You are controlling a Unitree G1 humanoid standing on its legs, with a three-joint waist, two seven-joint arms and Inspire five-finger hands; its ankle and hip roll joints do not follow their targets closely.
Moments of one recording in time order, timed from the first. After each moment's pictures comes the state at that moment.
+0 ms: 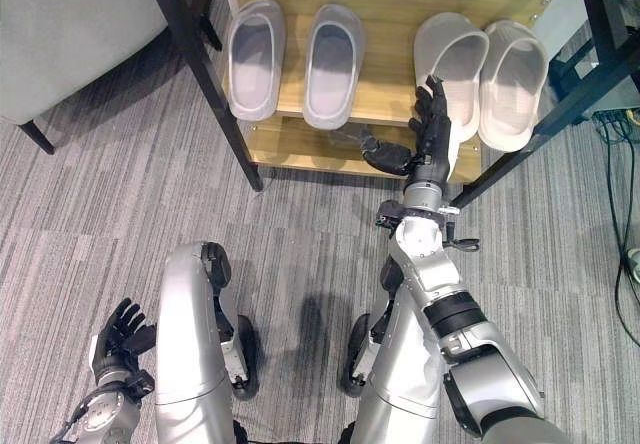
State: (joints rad) left arm 0.11 0.41 -0.14 0.61 -0.74 -0.37 0.30; right arm -0.70 -0.47 0.32 0.44 0.46 -0.25 -0.57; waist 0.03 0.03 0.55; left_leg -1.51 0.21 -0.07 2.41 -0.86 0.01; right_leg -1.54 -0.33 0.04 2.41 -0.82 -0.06
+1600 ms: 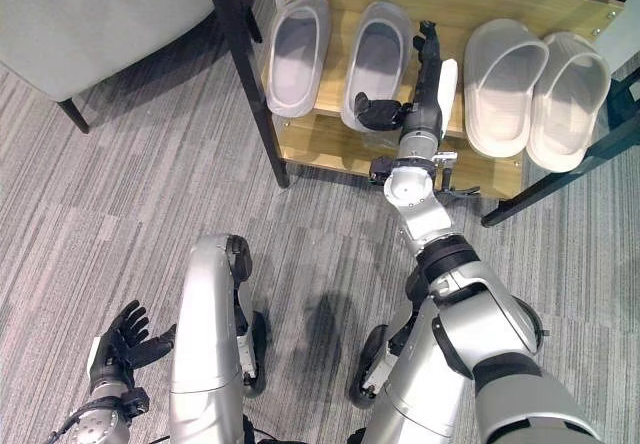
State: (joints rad) left arm 0.21 0.50 -0.20 0.49 -0.62 -0.38 0.30; right arm -1.08 -0.44 0.45 0.83 0.38 -0.19 -0.59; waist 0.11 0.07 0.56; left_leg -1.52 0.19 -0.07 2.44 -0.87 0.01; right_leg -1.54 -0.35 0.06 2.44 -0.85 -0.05
